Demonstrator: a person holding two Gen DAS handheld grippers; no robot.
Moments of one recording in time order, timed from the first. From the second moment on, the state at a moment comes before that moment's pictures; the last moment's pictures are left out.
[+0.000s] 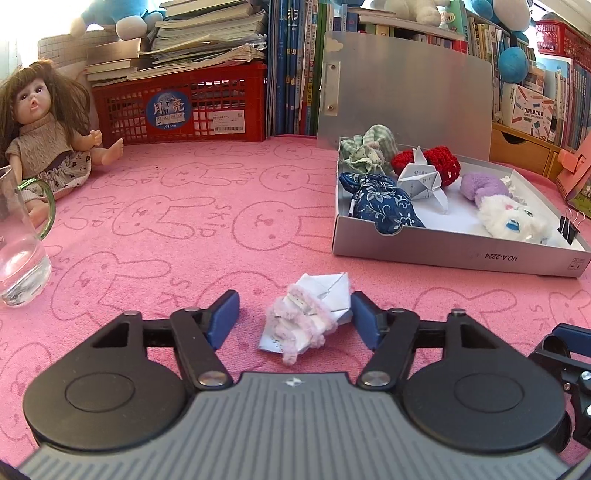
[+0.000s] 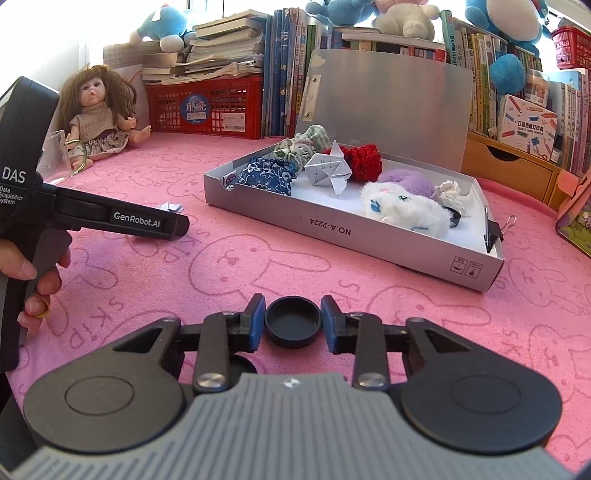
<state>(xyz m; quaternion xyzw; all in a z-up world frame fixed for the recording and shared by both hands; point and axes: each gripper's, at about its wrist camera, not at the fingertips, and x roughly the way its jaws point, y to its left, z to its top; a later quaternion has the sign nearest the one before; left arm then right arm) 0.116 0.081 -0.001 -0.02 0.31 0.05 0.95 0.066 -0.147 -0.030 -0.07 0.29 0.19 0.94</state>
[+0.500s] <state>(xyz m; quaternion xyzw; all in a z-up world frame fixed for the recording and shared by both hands) 0.088 0.061 0.026 -0.01 0.27 0.01 0.96 0.068 -0.166 -0.012 -0.05 0.26 0.16 0.95</state>
